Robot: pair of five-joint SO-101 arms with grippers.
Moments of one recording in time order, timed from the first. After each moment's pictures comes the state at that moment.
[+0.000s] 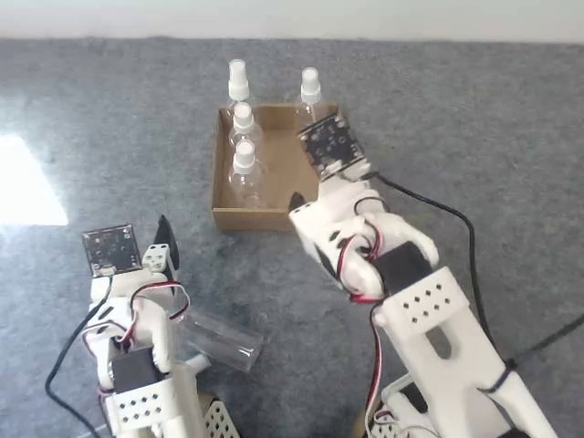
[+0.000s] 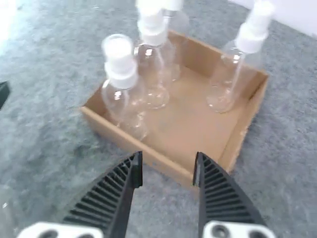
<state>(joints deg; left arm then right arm) -22.1 -101.5 97.4 43.5 1.1 -34.6 -40.1 39.6 48.7 2.3</state>
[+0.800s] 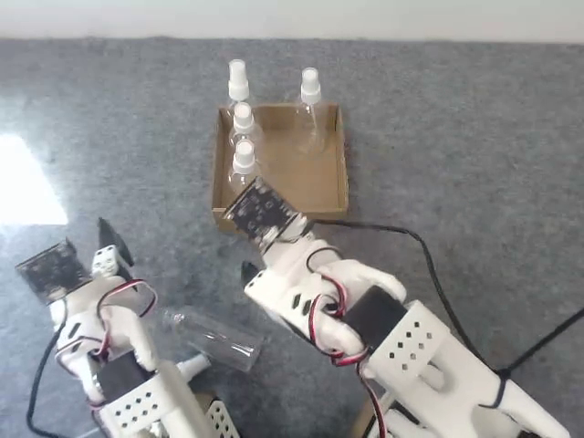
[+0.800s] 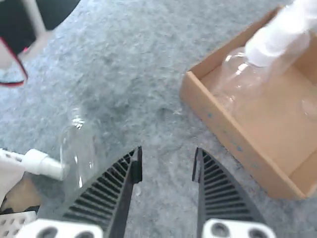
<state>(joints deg) -38.0 -101.5 97.3 37.8 8.1 -53.5 -45.8 43.6 54.2 2.5</state>
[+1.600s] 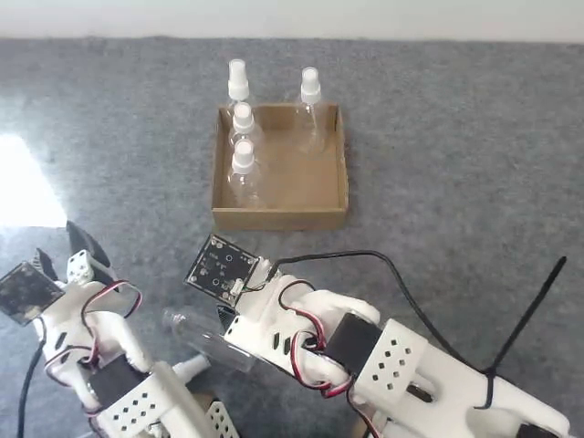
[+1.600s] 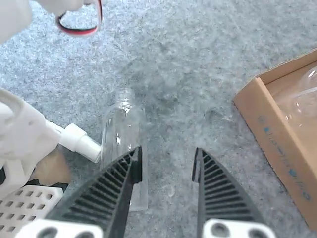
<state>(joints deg) -44.6 -101.5 97.1 34.9 14.4 -63.6 -45.8 50.5 48.6 4.6</state>
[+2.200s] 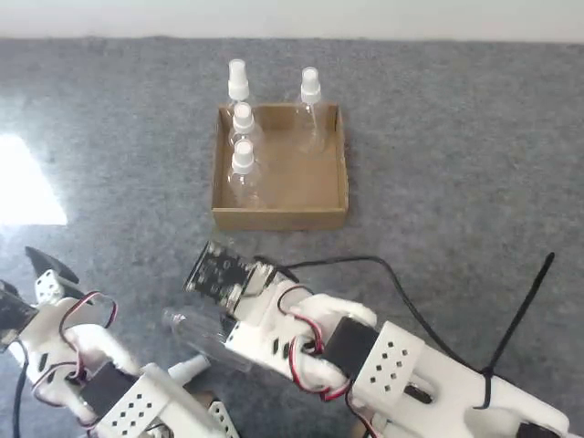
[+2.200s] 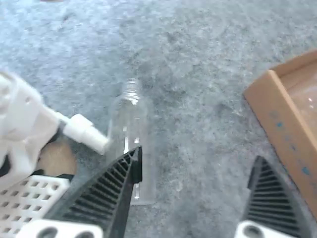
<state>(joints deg) -55.9 -101.5 97.5 34.9 14.4 -66.3 -45.8 52.7 48.4 4.6</state>
